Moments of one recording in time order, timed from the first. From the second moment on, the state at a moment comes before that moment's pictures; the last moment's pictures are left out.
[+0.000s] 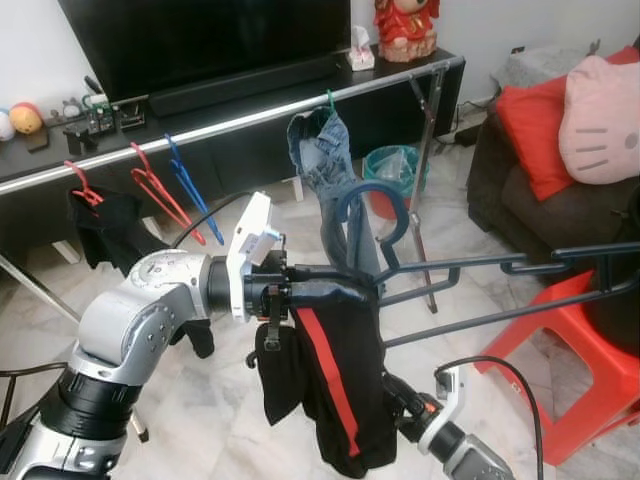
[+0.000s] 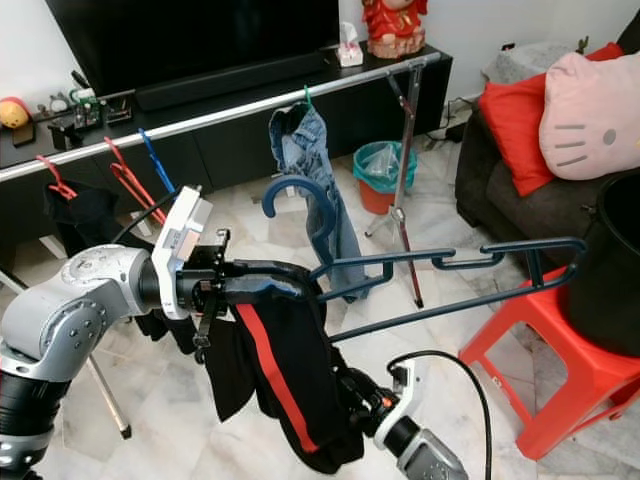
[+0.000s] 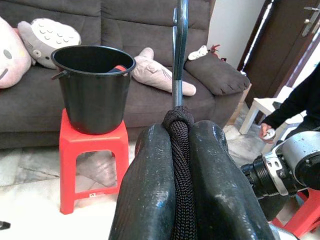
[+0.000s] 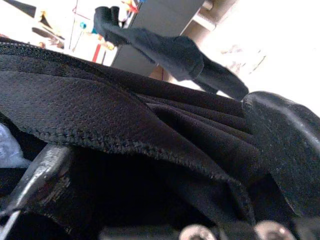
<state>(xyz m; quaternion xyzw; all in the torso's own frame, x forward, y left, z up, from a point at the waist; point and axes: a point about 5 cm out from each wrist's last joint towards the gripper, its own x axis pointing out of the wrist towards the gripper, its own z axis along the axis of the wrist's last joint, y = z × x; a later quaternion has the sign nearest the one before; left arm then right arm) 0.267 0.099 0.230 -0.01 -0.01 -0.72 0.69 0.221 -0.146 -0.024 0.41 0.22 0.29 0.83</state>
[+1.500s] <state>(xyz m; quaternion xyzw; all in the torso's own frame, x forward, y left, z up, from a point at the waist) 0.278 0.093 0.234 0.07 -0.05 -0.67 0.74 0.224 -0.203 -0.050 0.23 0.31 -0.02 0.92</state>
